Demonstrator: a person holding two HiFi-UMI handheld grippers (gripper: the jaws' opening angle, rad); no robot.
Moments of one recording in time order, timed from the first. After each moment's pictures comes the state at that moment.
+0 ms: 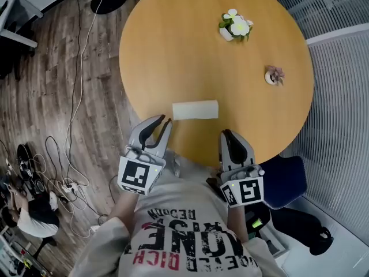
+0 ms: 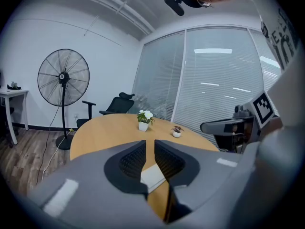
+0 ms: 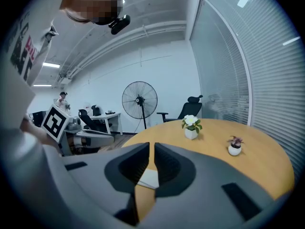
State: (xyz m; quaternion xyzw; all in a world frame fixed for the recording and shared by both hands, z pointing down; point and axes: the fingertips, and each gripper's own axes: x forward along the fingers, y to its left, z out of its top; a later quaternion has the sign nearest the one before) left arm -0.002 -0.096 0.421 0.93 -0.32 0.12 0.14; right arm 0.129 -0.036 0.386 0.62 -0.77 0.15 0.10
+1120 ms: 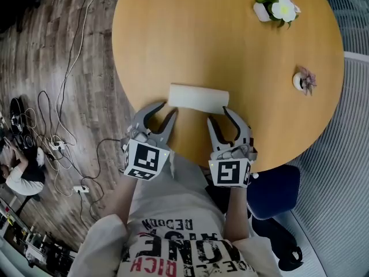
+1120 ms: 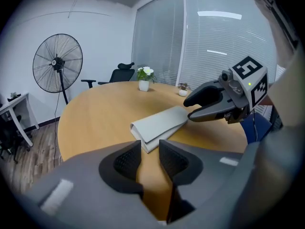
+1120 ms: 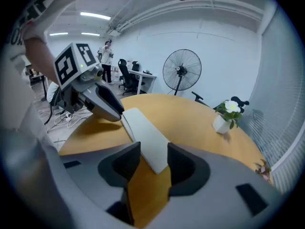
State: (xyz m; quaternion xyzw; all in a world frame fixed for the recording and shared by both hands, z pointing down) left arm 0.024 -0.065 0.576 0.88 -0.33 0.31 0.16; right arm 0.127 -0.060 0.541 0.40 -0.83 0.02 0.40
